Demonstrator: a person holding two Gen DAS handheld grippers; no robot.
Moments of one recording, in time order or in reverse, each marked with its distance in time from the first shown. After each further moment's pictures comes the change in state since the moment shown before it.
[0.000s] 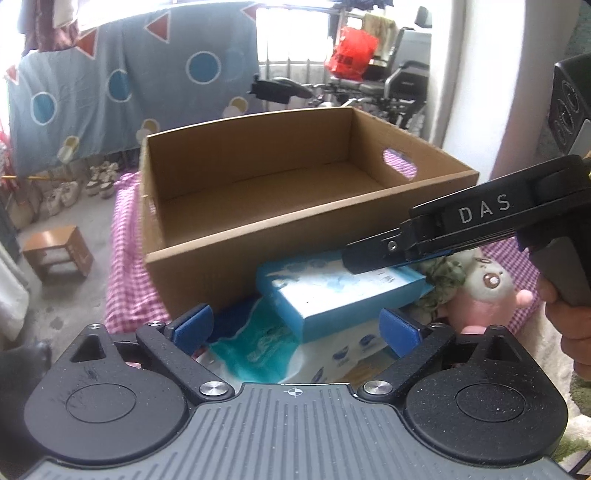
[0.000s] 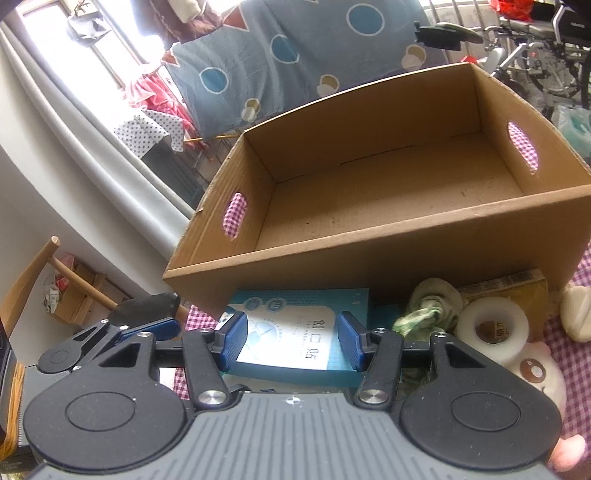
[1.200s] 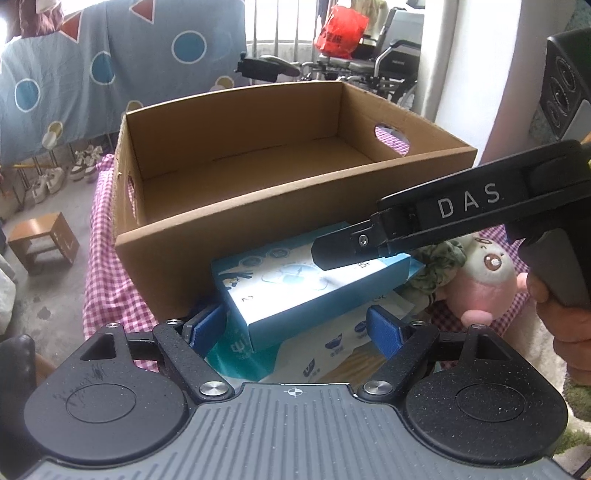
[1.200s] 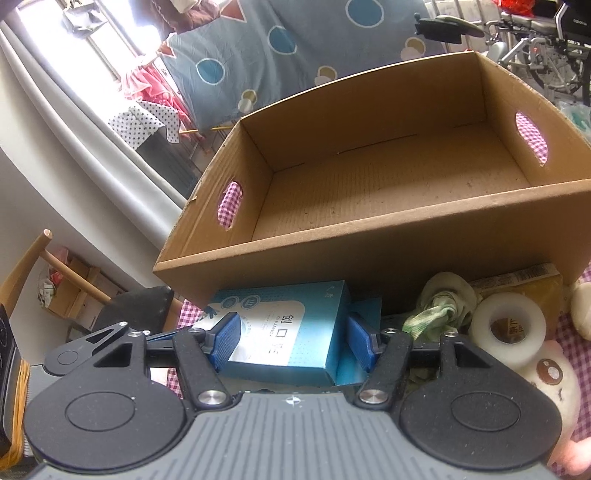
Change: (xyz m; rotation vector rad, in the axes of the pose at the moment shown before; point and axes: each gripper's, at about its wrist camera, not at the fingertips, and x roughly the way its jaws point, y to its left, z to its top) left arm 0.017 0.001 -0.004 0.015 0.068 -0.051; right arm 0.020 0.003 -0.002 -0.010 0.027 -0.012
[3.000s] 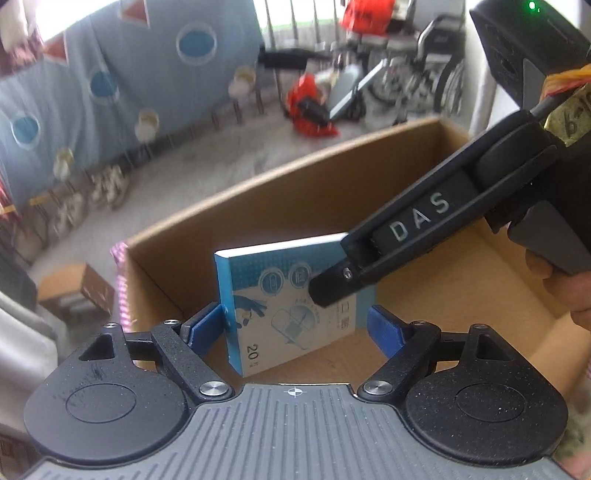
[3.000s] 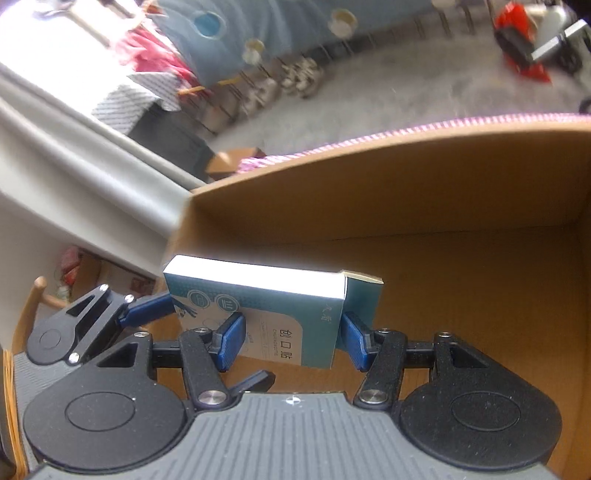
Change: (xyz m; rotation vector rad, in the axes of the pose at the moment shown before) left arm 0.098 0.081 0.156 0.096 0.066 0.125; right arm 0.139 -0.057 0.217 0.033 0.271 0.093
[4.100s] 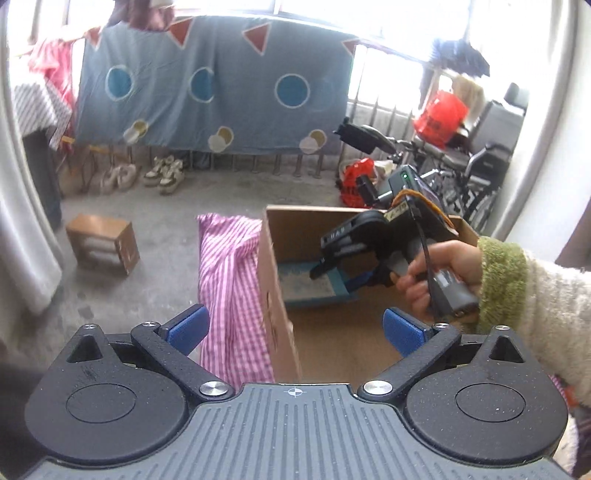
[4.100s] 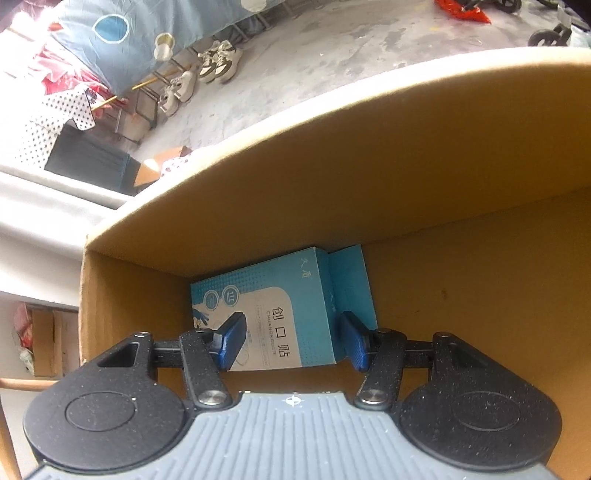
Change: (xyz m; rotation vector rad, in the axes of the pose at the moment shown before) left arm -0.122 0.094 -0.083 -0.338 -0.201 -0.027; right arm 0.076 0.003 0.001 0.229 0.043 -0.157
